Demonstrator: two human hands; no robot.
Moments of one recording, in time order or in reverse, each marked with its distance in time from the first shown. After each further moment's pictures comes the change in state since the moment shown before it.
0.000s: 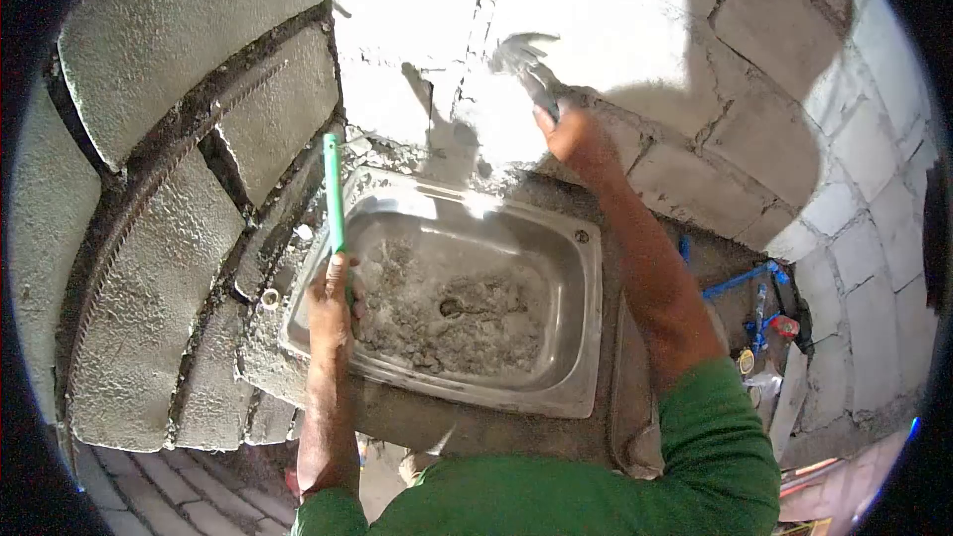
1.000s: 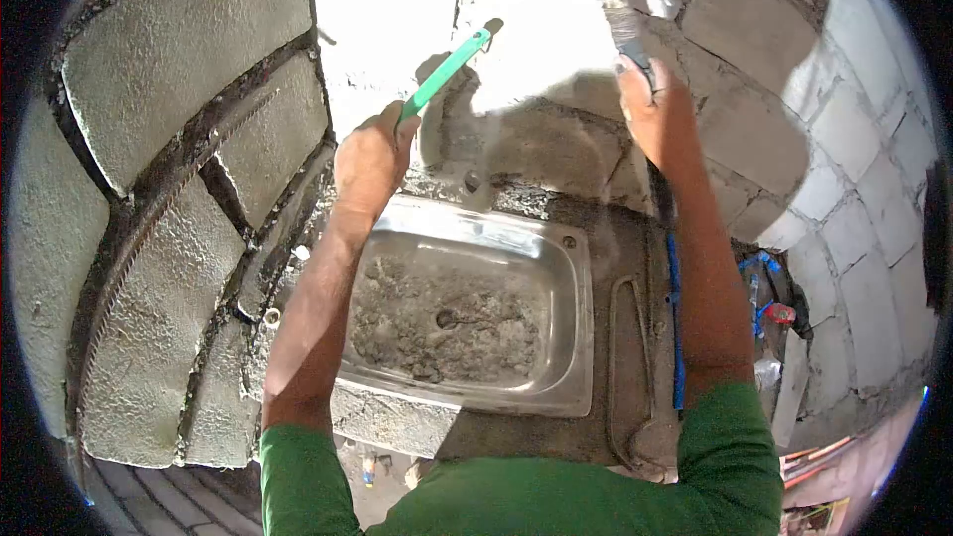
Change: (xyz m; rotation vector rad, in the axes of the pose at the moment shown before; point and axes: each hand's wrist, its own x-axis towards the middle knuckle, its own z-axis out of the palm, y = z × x) left_hand 0.112 0.116 0.113 0.858 0.030 1.088; right_hand -0.019 -0.030 -0.155 0.160 0.391 -0.054
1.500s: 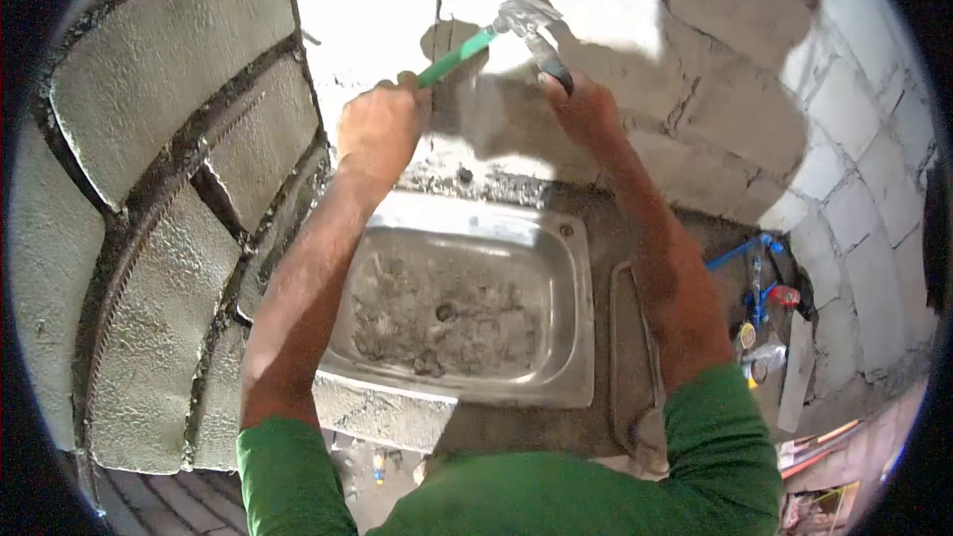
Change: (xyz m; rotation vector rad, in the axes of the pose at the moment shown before) left_hand 0.040 0.045 -0.016 0.416 -0.226 0.039; right_hand -0.013 0.054 0.083 -0.137 -0.242 0.113
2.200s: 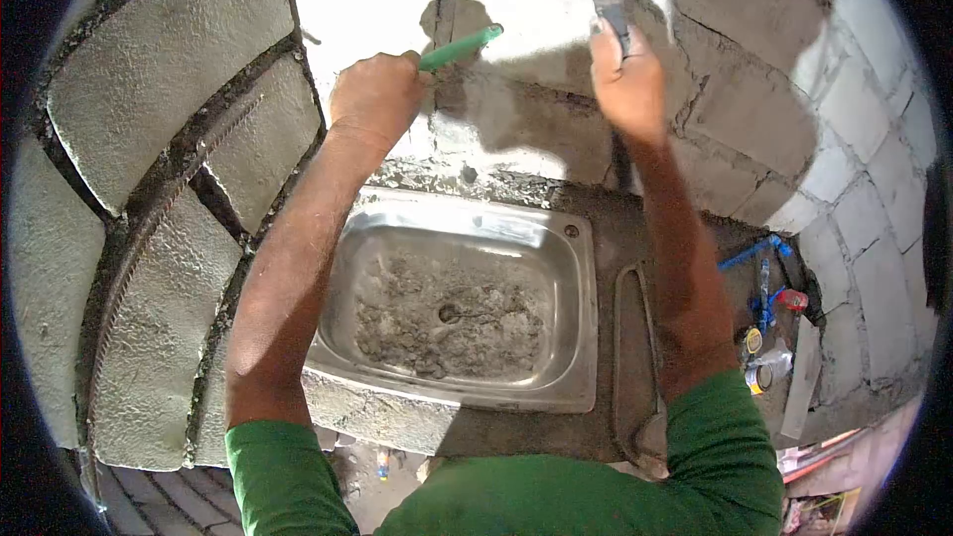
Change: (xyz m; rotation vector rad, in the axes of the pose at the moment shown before) left_hand 0.024 0.005 -0.025 0.023 -0.043 0.046; right_hand 0.010 -0.031 -0.039 0.387 0.302 -0.001
